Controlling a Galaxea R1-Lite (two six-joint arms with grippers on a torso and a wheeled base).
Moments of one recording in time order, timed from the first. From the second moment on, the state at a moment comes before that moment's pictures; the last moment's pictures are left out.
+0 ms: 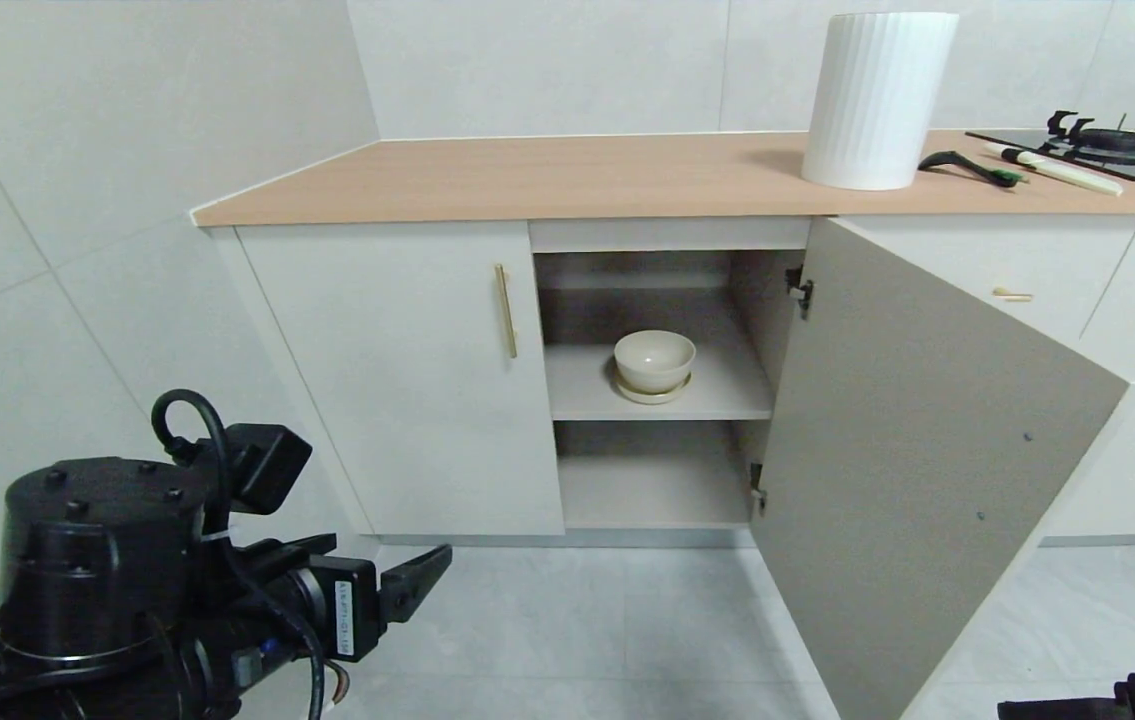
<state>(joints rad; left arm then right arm) -0.59 1.38 -0.45 -0.42 0.28 -0.30 0.53 1.12 -0.63 0.43 -0.09 0.55</state>
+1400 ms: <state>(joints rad) -0.59 1.37 -0.45 -0.43 0.28 -0.31 -0.10 1.58 -0.75 -0.04 -0.10 0.49</state>
